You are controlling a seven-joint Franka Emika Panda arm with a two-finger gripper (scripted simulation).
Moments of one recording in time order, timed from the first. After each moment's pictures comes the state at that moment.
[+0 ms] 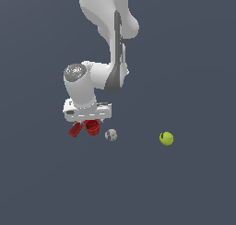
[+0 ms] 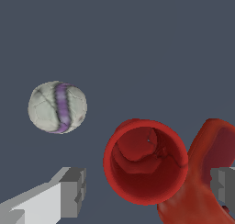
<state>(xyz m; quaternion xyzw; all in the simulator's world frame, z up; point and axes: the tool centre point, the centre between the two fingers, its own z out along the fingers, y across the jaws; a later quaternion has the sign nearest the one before) -0.006 -0.128 0.106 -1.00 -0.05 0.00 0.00</state>
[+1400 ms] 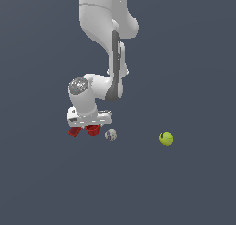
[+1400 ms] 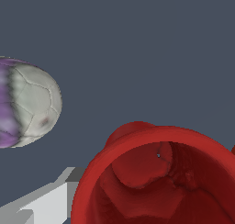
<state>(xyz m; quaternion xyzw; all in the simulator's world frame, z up) -0.008 -0.134 0.048 -1.00 -0.06 0.00 0.00</state>
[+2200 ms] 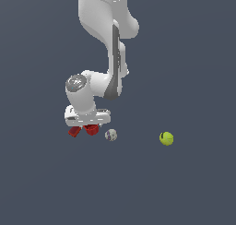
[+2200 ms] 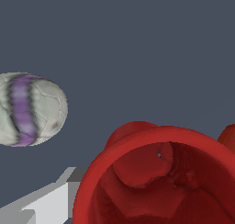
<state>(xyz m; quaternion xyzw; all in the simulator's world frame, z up) -0.003 -0.136 0.067 -1.00 -0.06 0.00 0.00</state>
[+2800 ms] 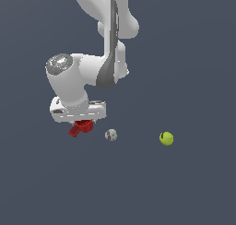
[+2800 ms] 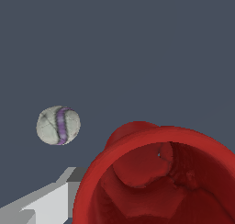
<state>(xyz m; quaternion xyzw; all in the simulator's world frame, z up) 0.026 -0.148 0.153 -1.00 -0.06 0.00 0.00</state>
